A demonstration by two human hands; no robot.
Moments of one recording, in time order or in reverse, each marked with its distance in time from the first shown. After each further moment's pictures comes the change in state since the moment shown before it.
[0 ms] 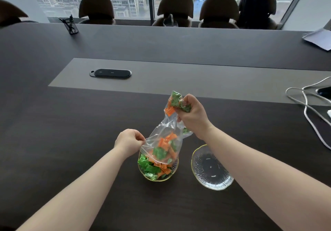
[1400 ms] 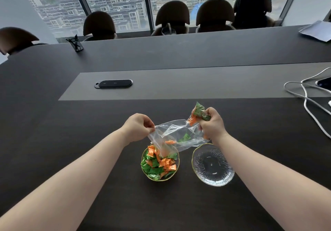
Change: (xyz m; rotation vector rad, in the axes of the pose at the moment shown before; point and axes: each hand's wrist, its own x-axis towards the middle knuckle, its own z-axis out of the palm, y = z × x) left_hand -0.021 0.073 -0.037 0.038 -0.035 0.223; right_hand -0.022 0.050 -0.061 -0.006 0.163 0.291
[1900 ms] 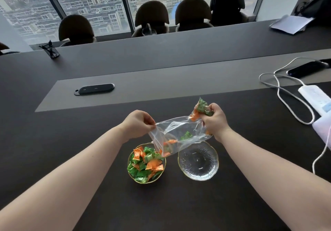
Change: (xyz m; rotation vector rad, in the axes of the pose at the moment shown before) left_hand 0.013 0.051 0.020 0.008 -0.104 0.095; right_hand 0.000 0.010 -0.062 0.023 0.139 0.033
